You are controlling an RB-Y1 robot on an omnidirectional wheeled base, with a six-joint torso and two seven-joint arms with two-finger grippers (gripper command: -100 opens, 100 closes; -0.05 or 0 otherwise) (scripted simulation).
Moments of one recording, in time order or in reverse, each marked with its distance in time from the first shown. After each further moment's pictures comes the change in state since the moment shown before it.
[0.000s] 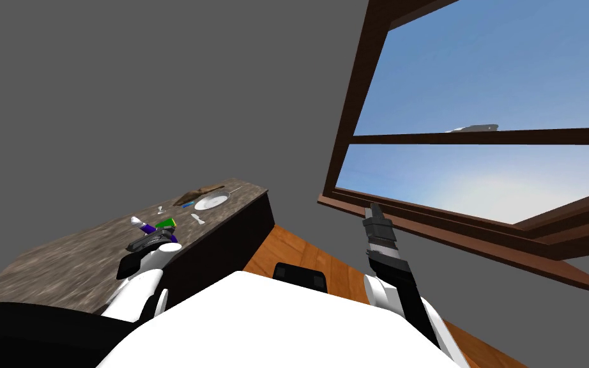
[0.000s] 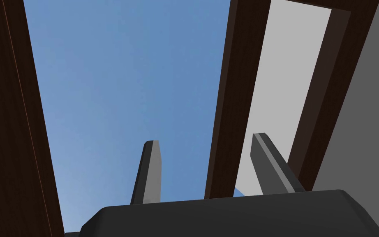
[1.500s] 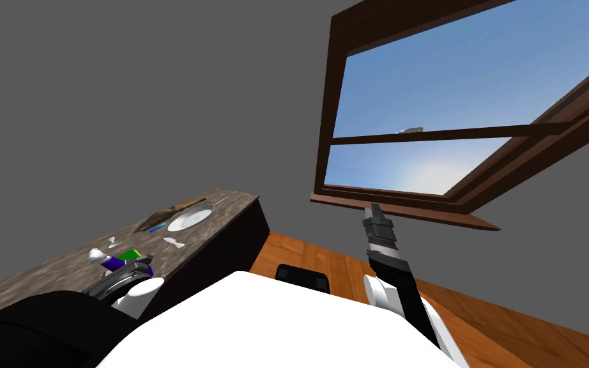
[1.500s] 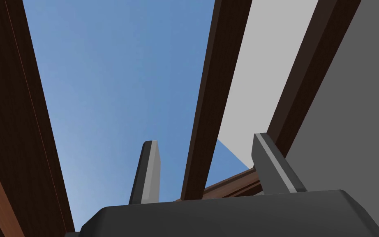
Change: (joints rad) left arm 0.311 -0.202 -0.057 -0.274 0.267 -0.148 -0.128; right arm 0.000 0.000 0.000 0.000 0.000 0.000 0.000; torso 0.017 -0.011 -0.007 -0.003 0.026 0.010
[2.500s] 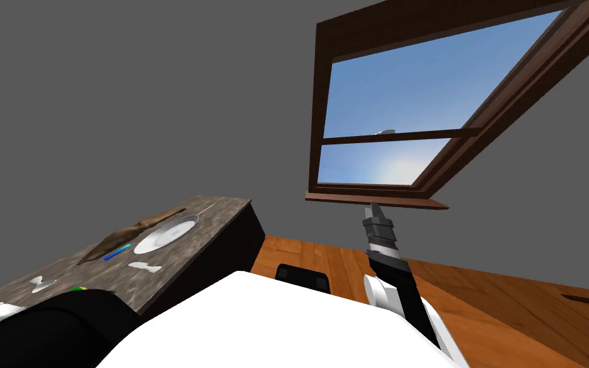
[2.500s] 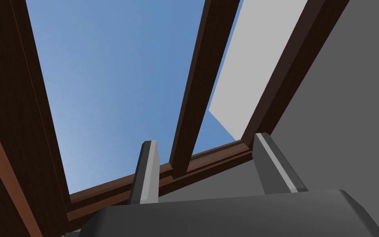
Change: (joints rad) left arm 0.258 -0.171 -0.037 -0.275 0.222 -0.101 -0.116; right arm 0.000 0.000 0.000 0.000 0.000 0.000 0.000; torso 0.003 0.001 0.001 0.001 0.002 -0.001
